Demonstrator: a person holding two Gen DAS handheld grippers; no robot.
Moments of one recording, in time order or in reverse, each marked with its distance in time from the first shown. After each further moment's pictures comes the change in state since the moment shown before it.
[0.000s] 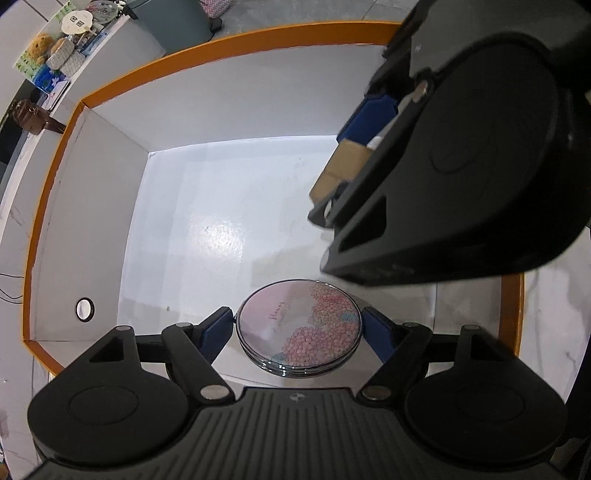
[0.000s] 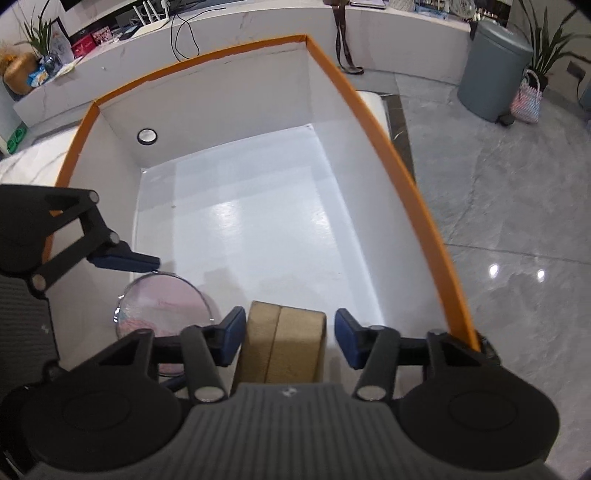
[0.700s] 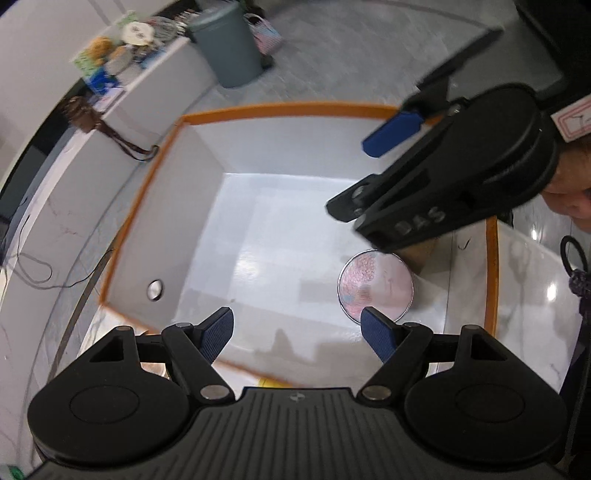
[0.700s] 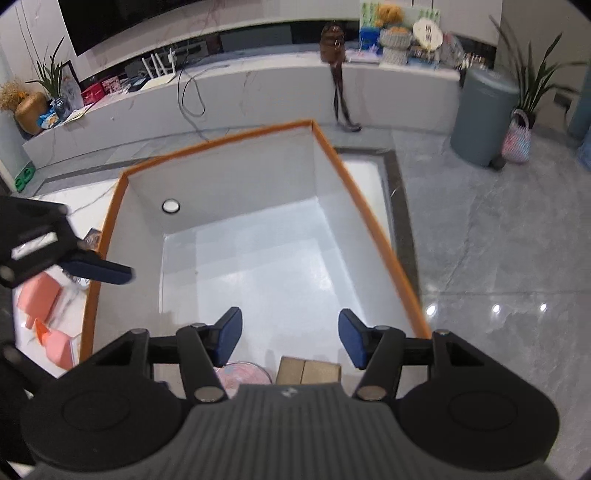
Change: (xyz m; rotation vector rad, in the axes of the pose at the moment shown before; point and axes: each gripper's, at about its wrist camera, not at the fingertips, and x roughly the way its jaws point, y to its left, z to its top) left arm -0.076 0.041 -0.036 -0.142 -0.166 0.029; right arm -0.045 0.008 0.006 0.025 -0.206 0.012
